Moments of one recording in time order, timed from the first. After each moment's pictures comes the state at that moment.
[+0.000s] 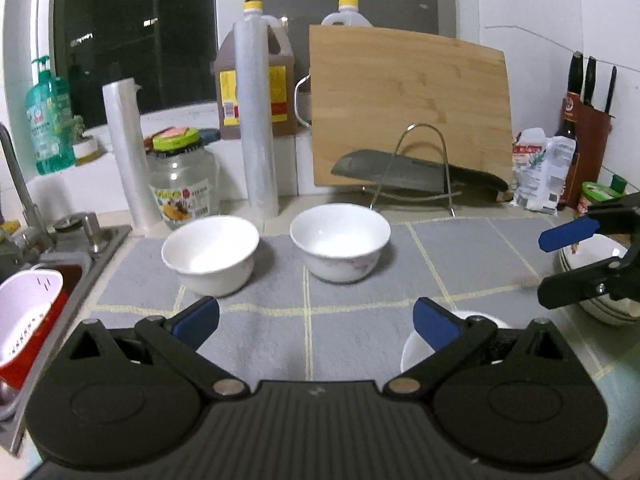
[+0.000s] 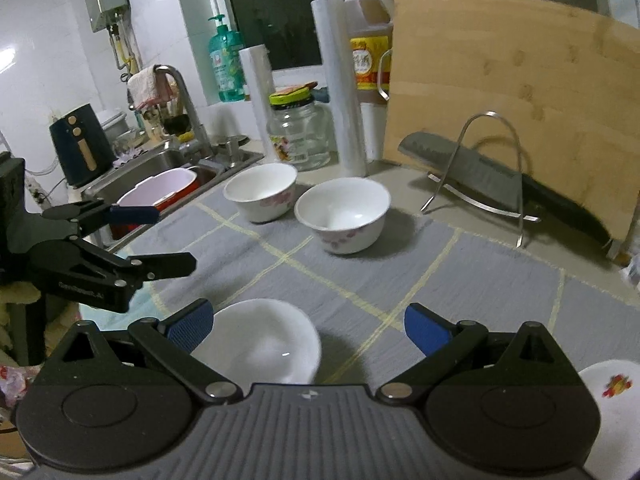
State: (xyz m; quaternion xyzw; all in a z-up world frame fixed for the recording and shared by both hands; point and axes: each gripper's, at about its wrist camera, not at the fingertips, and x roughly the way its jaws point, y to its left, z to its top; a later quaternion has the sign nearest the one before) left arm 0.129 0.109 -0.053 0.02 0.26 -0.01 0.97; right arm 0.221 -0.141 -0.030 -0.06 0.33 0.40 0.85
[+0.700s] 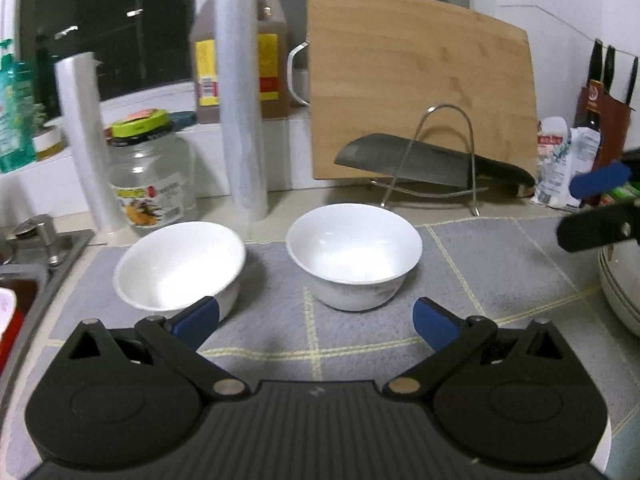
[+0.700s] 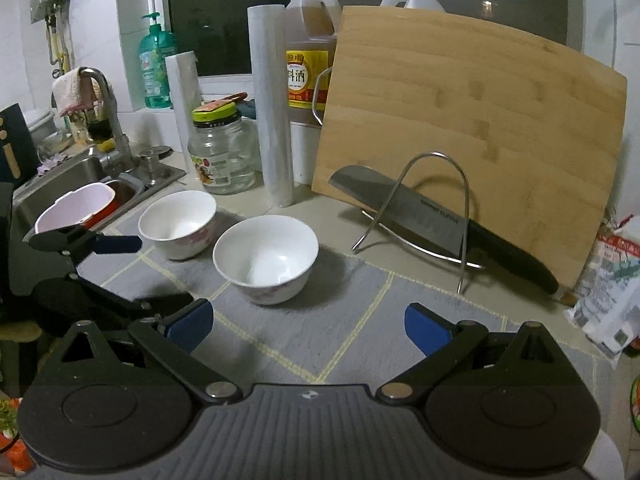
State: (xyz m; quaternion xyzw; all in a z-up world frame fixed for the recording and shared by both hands) left arm 0.213 0.123 -0.080 0.02 0.28 -0.04 0.96; right arm 0.270 -0.104 -0.017 -0.10 0.32 0.29 0.89
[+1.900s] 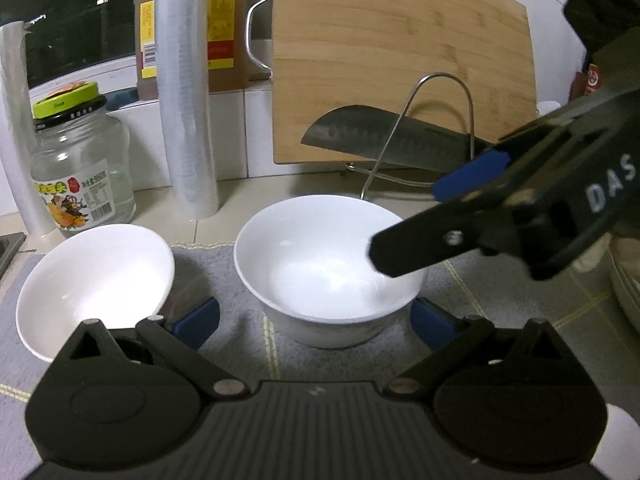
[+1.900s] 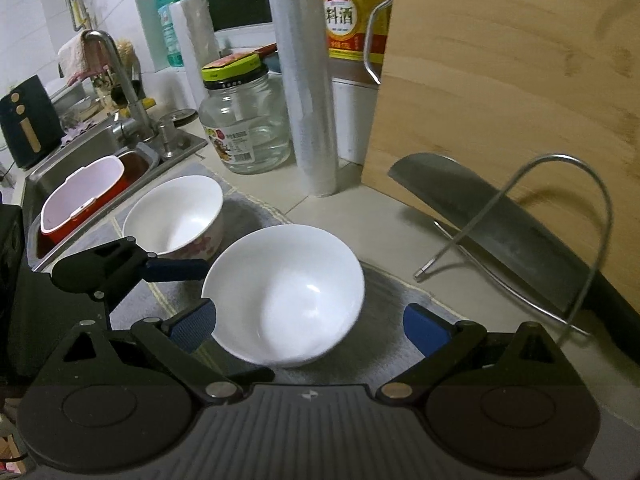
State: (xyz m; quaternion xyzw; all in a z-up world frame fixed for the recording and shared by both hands) left arm 0.278 0.115 -0.106 0.01 0.30 -0.09 0.95; right arm 0.371 -0.033 -0.057 -0.11 0.39 0.37 0.84
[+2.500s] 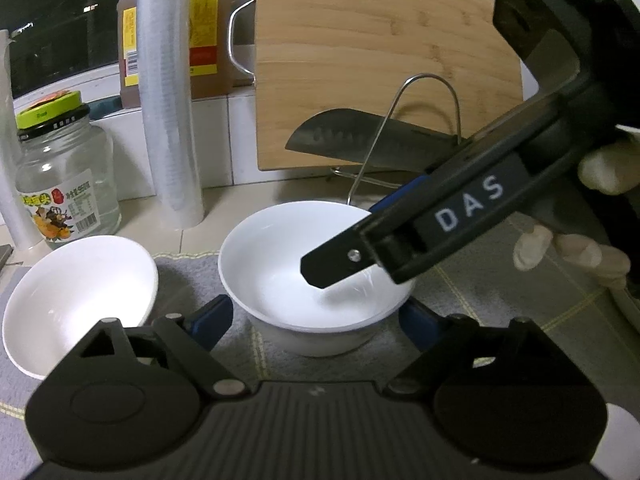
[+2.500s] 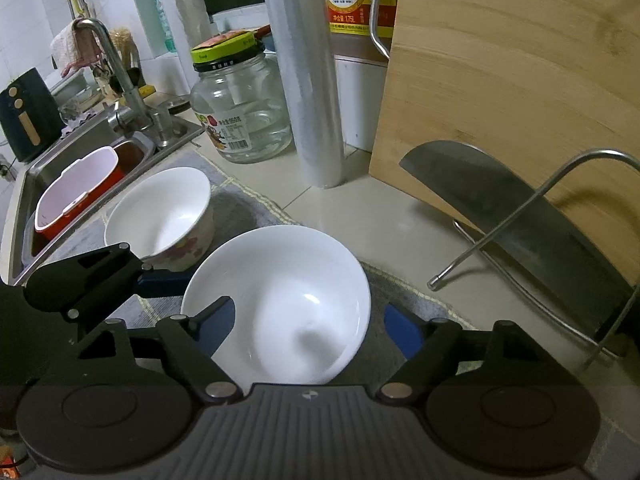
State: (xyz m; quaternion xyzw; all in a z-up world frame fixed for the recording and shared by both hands) left arm 0.281 0.112 -0.107 0.02 0.29 -0.11 0.95; right arm 0.398 -0.014 -0.075 -0.12 0.41 0.38 0.82
